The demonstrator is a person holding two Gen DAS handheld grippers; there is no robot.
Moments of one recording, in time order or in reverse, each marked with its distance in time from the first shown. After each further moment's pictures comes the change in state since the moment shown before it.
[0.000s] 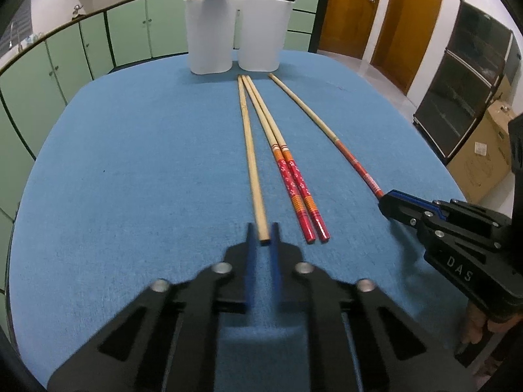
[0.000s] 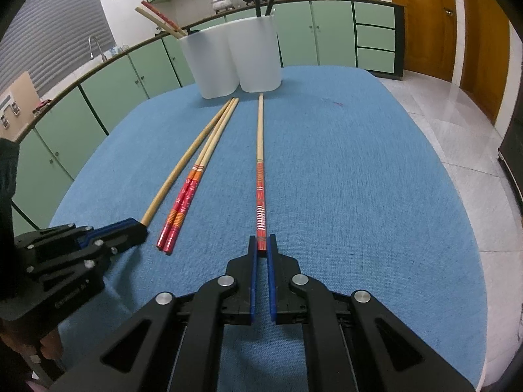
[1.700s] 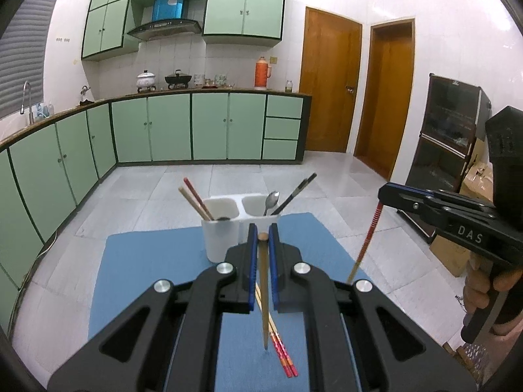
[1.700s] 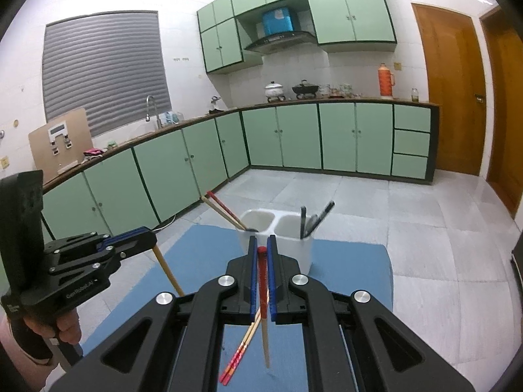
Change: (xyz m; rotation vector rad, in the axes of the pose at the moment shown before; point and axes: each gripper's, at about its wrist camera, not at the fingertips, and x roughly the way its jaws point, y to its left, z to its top) left arm -0.158 0.000 0.137 0.057 -0.458 -0.033; right arm -0.153 0.021 0.171 -0.182 -0.374 0.152
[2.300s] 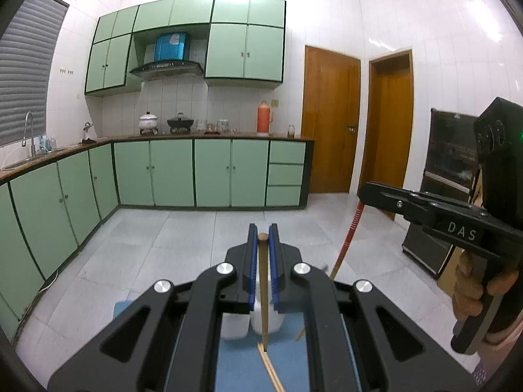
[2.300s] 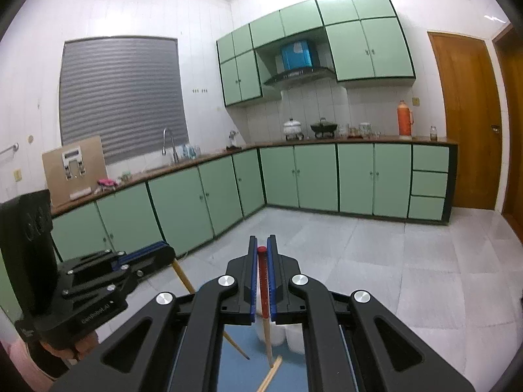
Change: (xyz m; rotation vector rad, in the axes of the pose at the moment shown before) left arm 0.011 0.006 0.097 0.013 -0.189 0.011; right arm 0.021 0.001 0.115 -0.040 -0.155 0.071
